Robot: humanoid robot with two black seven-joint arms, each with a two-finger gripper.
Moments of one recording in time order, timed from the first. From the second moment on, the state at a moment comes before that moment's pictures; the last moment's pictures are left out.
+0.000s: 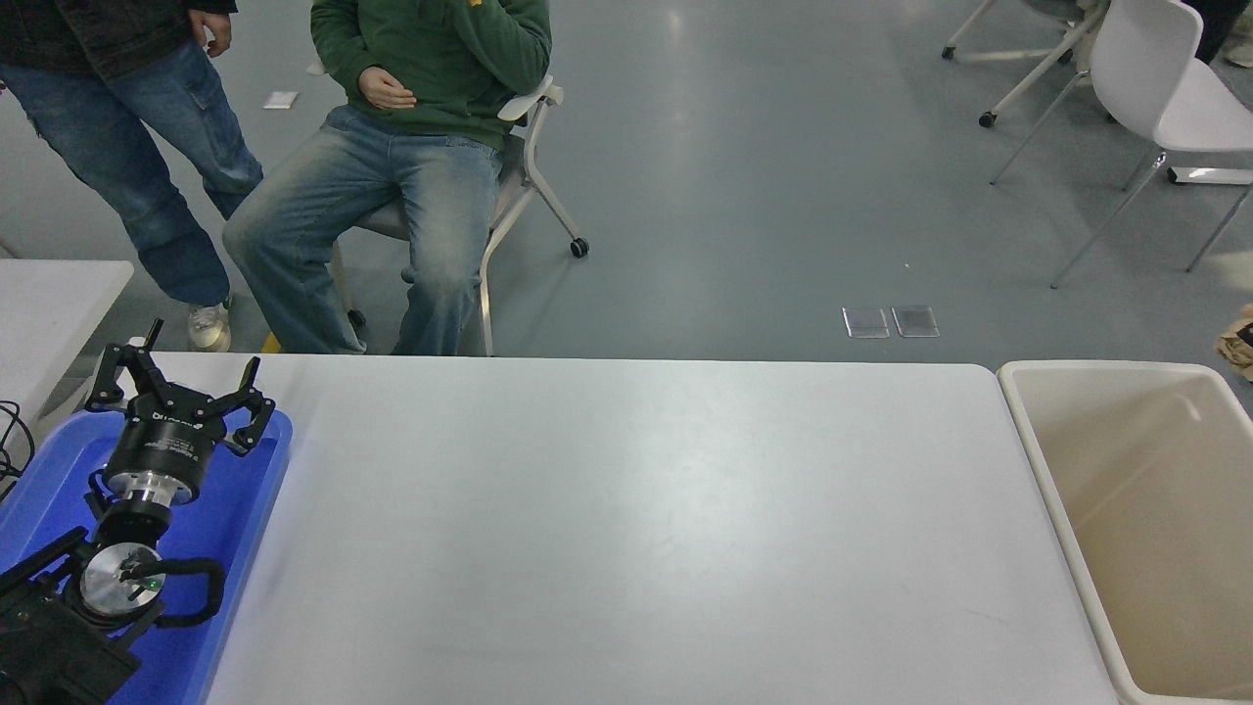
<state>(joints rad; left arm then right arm) -0.46 0.46 -0.83 -0.52 -0.19 -0.62 -0.53 0.87 -0.49 0.02 0.05 -0.71 -0.12 0.03</state>
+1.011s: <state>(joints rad) -0.46 0.46 -0.83 -0.52 -0.19 -0.62 -0.53 0.80 -0.45 0.00 0.03 -0.69 -0.13 -0.08</state>
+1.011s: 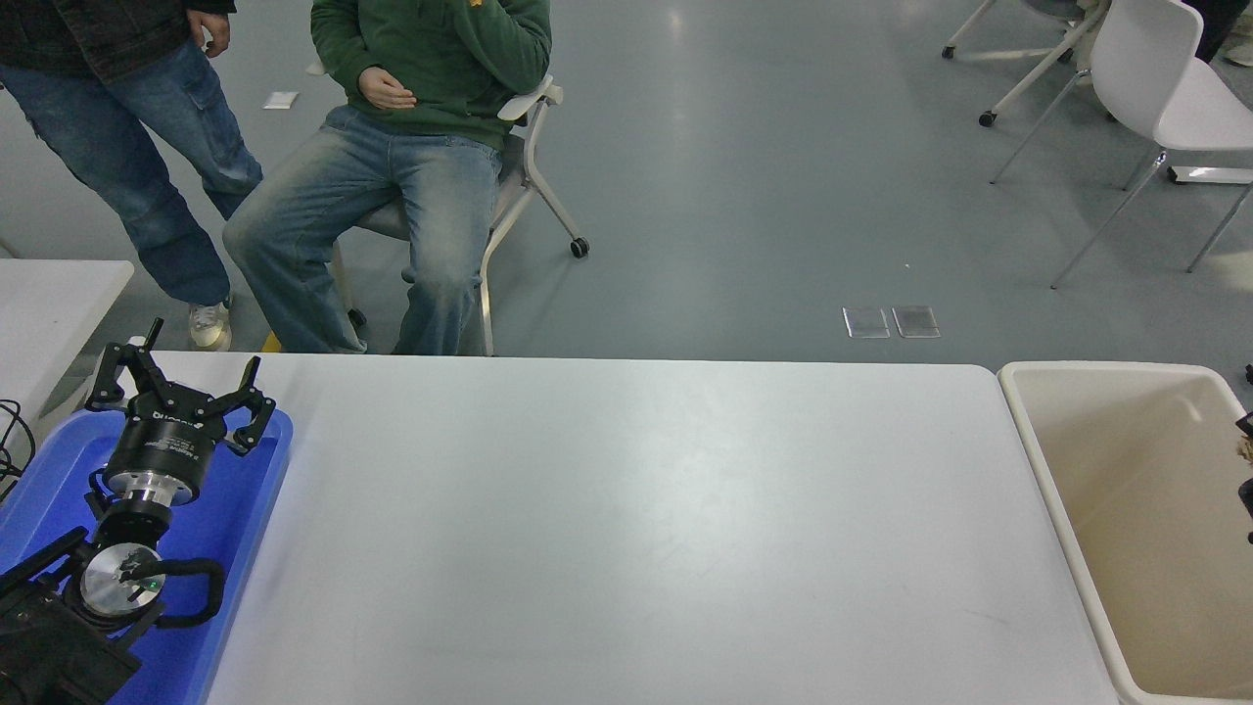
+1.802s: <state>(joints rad) -0.46 0.46 -0.83 -0.52 -0.19 -0.62 -0.53 0.82 -0.45 0.02 0.06 -0.56 -0.12 -0.07</state>
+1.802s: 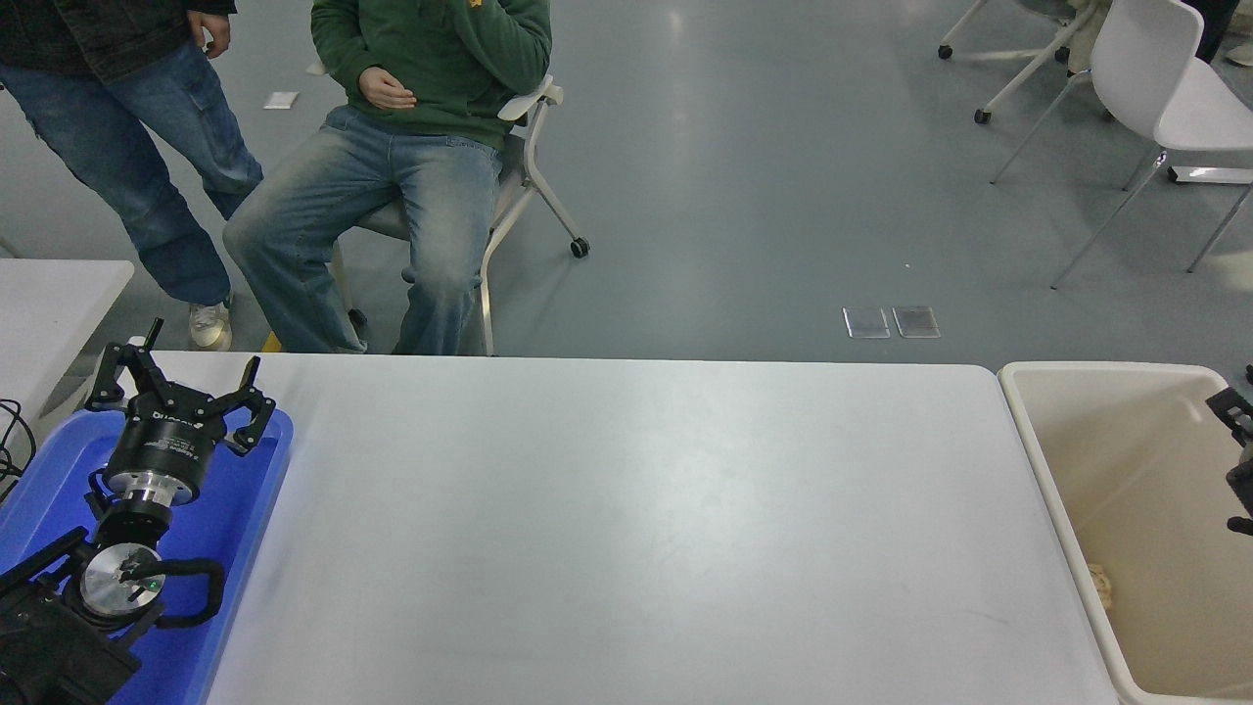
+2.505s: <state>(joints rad) -0.46 0.46 -0.83 -0.52 -0.19 -0.62 -0.53 0.87 -0.45 0.28 0.36 -0.29 -0.12 -0.07</state>
